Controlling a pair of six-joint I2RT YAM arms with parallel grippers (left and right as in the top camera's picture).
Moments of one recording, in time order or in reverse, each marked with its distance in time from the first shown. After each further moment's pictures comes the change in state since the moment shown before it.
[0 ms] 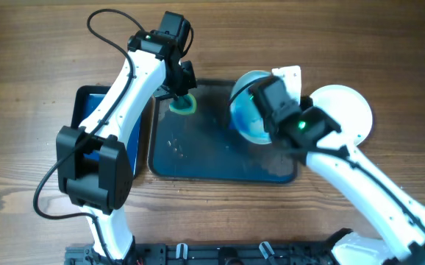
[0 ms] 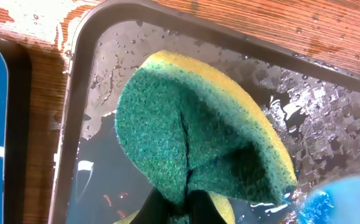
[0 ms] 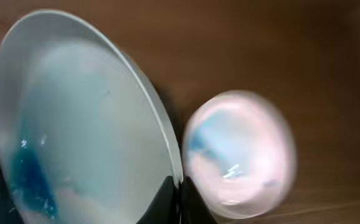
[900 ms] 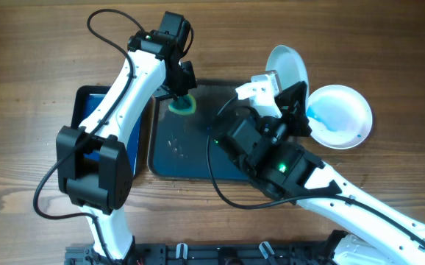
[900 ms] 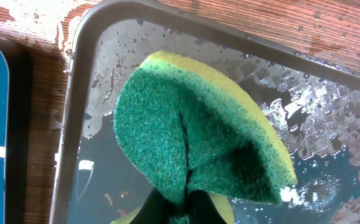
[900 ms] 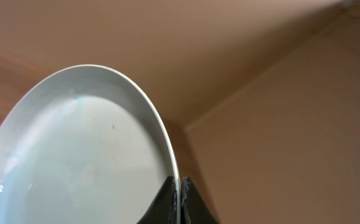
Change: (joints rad) left arm 0.000 0.000 0.000 -0.004 0.000 0.003; right arm 0.283 -0.059 0.000 0.176 0.711 -0.363
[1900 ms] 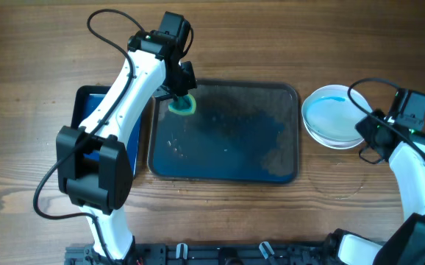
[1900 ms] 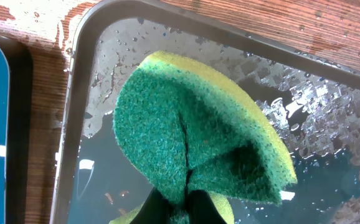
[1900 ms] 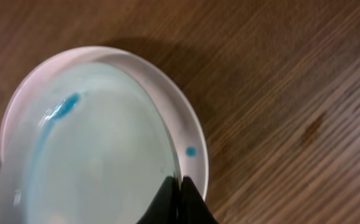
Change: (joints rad) left arm 0.000 0.000 0.000 -0.003 0.000 0.000; right arm -1.271 0.047 -0.362 0.173 -1.365 0.513
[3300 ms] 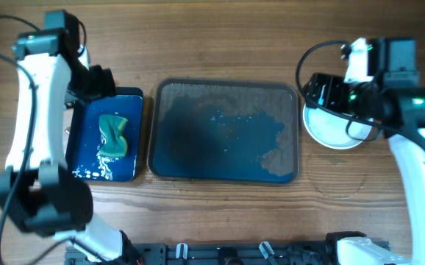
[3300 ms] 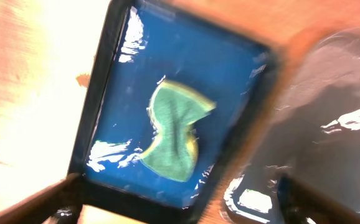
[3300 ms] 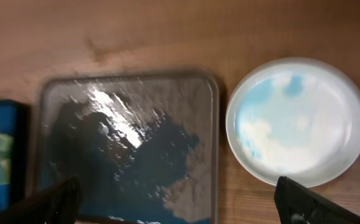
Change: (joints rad) left arm 0.447 -0.209 0.029 -0.252 -0.079 0.358; right arm 0.399 -0.062 0.718 -0.674 -0.218 -0.334
